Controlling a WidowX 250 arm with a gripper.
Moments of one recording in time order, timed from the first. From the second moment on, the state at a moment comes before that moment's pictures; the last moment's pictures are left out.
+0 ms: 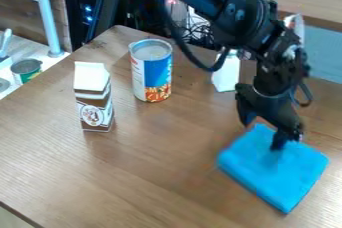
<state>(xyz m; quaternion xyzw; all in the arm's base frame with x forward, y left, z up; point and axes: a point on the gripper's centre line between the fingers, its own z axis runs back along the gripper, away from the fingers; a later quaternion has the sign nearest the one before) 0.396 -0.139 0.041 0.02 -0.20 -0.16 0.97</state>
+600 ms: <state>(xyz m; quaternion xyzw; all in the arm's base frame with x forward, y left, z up) 0.357 -0.138 0.036 0.02 -0.18 -0.17 0.97</state>
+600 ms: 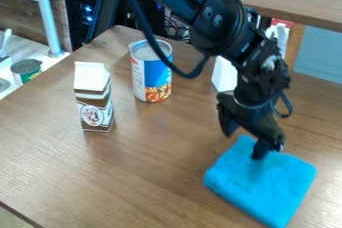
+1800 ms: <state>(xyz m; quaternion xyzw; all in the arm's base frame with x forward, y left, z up) 0.251 -0.158 0.045 -0.06 -0.16 -0.19 0.97</state>
